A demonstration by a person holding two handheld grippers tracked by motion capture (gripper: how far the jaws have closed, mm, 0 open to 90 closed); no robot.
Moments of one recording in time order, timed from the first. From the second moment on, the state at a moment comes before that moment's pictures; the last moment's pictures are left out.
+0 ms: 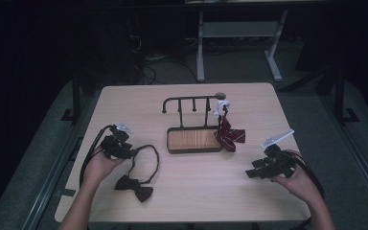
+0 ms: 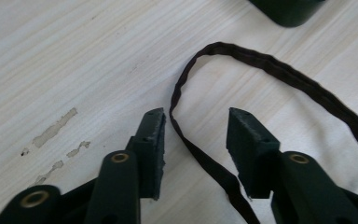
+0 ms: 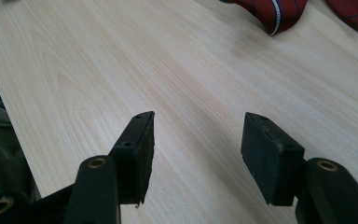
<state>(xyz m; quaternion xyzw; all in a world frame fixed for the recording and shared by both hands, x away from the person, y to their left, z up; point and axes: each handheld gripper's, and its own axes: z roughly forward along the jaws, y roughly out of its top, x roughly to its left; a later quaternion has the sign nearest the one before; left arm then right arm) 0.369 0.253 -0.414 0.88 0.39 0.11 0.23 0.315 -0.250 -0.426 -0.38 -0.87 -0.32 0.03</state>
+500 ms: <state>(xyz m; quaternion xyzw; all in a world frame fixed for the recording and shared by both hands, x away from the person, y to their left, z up) 0.384 0.254 -0.430 0.88 0.41 0.10 0.20 0.314 -0.251 -0.423 -0.38 -0.87 -0.32 0.03</state>
